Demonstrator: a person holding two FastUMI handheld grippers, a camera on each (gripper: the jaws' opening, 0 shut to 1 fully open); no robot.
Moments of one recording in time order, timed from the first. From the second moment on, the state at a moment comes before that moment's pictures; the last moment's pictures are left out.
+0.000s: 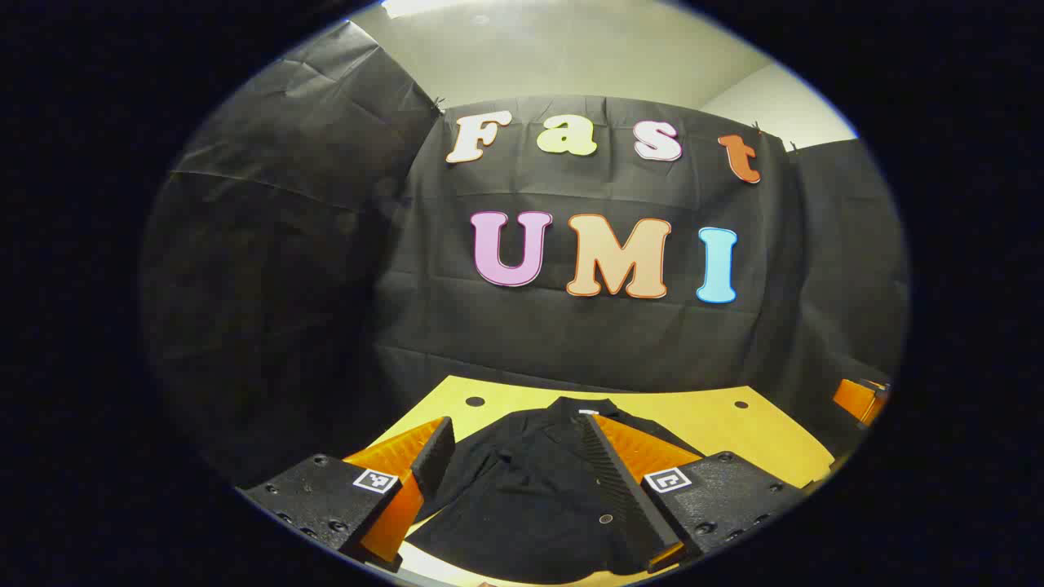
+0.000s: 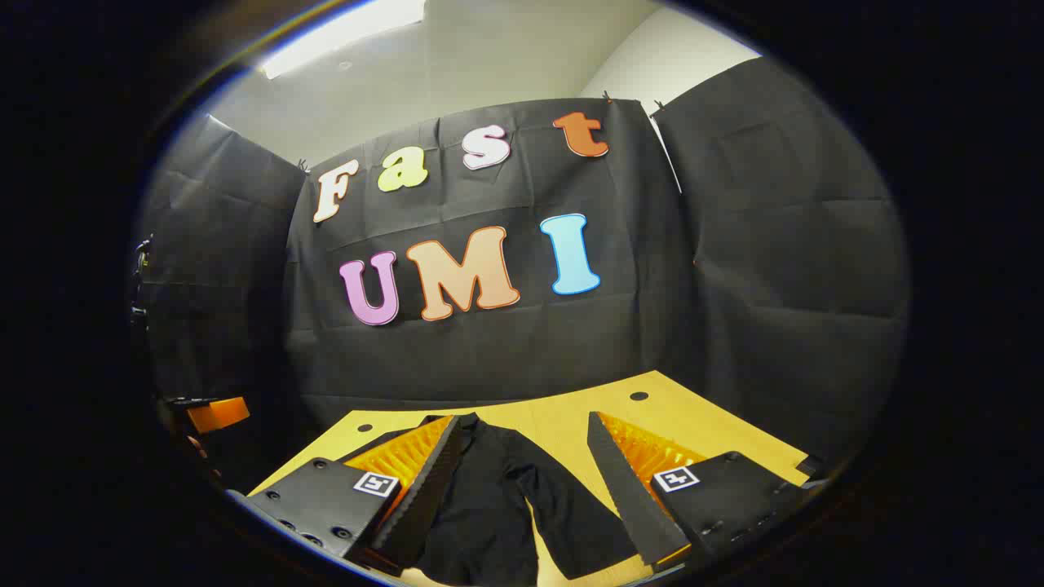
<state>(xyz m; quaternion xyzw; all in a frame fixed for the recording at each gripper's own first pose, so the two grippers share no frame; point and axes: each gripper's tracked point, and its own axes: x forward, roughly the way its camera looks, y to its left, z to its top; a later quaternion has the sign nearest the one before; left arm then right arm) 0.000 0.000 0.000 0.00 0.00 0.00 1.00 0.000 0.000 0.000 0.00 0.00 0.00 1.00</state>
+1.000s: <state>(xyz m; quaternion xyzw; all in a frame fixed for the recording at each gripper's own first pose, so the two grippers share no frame) 0.010 -0.015 -0.013 -0.01 0.02 -0.03 1.00 -0.001 0.011 -0.014 -0.01 0.01 0.00 1.00</state>
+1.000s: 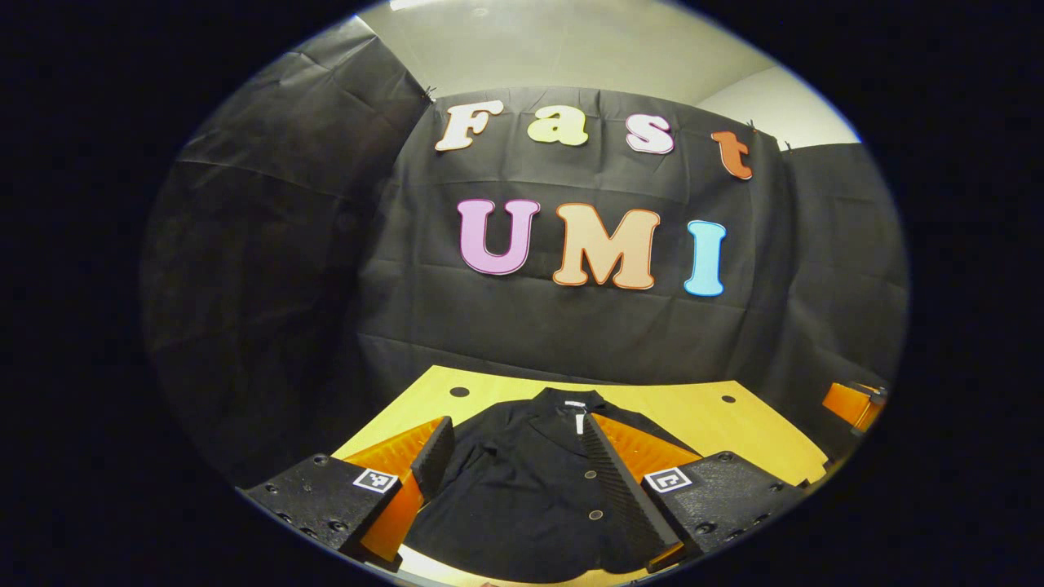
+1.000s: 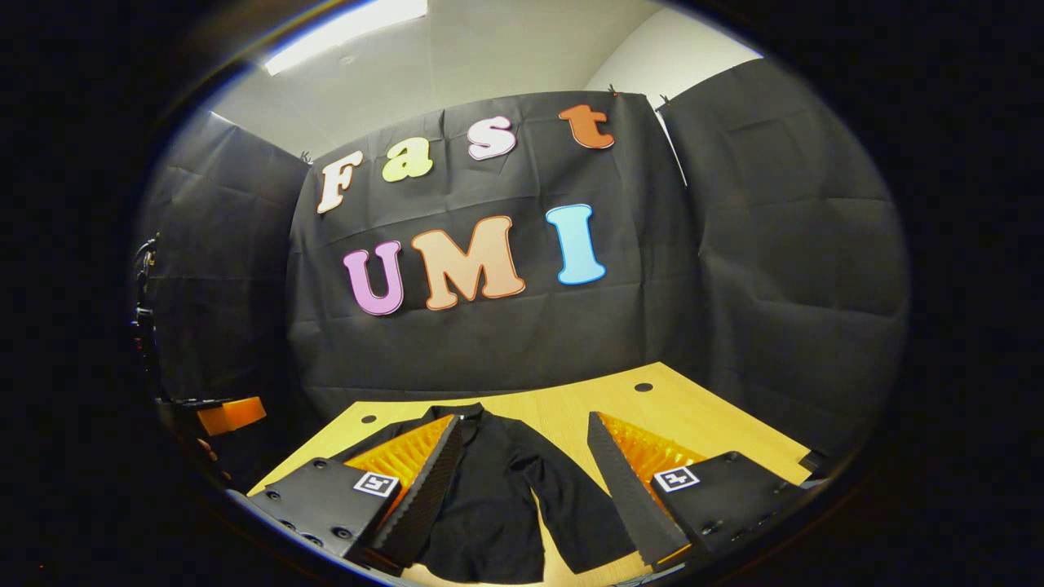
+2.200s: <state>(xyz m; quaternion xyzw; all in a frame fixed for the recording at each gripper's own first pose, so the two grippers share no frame) 0.006 0.014 -0.024 -0.01 0.02 0.00 1.00 0.003 0.001 -0.026 -0.01 0.02 -0.02 1.00</state>
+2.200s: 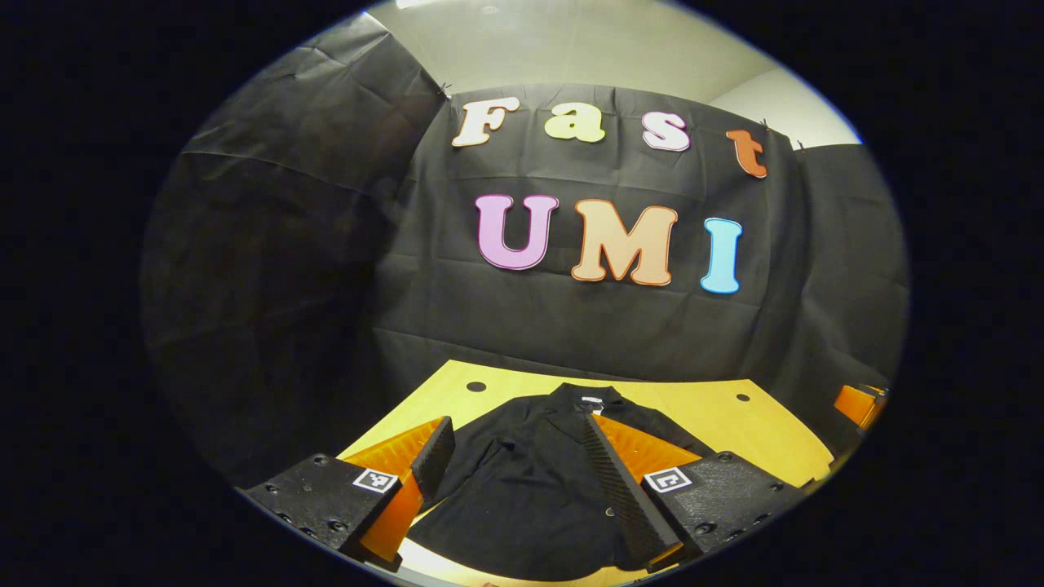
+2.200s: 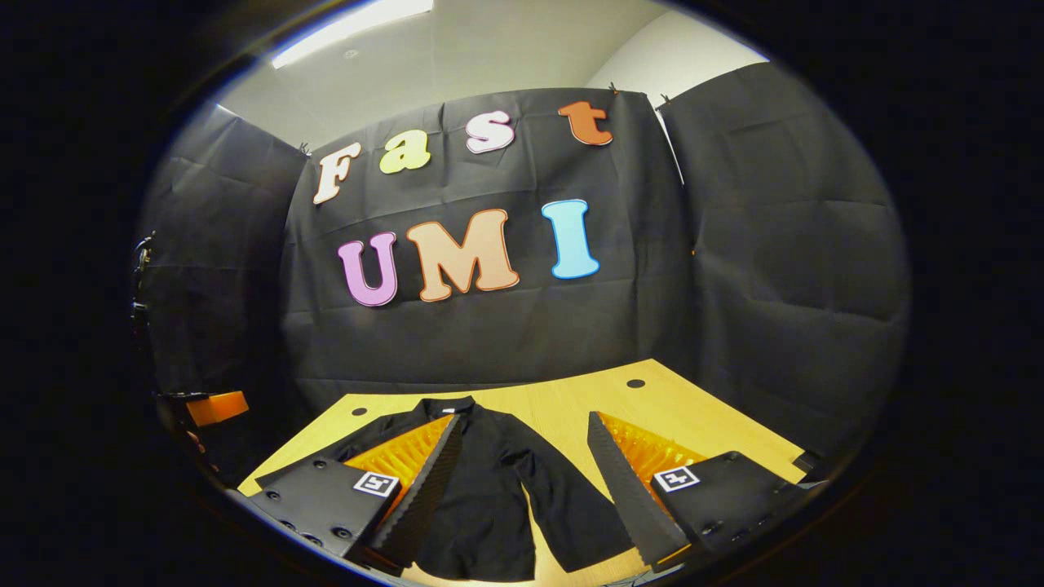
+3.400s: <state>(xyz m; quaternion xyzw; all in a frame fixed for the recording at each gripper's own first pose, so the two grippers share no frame) -0.006 0.055 -0.041 0.02 0.04 0.07 1.00 0.018 -0.117 -0.201 0.02 0.22 -0.09 0.97</state>
